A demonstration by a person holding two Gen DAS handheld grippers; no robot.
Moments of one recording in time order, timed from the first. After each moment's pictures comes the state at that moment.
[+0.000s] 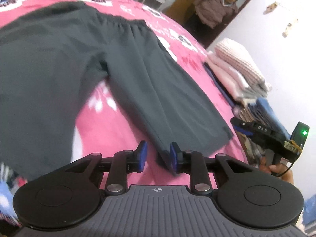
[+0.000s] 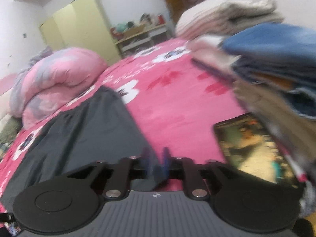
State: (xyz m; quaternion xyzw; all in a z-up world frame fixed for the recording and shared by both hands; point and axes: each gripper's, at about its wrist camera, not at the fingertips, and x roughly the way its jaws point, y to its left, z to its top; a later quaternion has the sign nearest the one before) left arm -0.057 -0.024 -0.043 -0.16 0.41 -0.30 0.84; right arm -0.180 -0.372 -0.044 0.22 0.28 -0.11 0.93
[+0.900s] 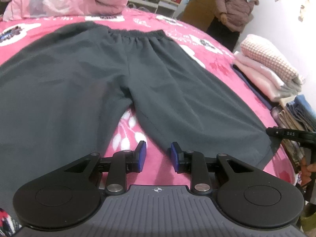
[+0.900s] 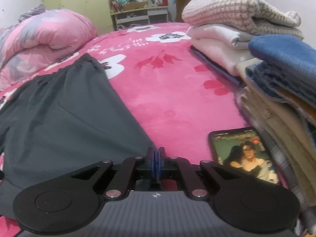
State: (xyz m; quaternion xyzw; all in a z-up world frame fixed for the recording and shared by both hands) left arm -0.023 -0.037 -0.055 -0.07 0.38 -0.24 0.89; right arm -0.144 -0.366 -0.051 0.11 0.35 -0.18 0.91
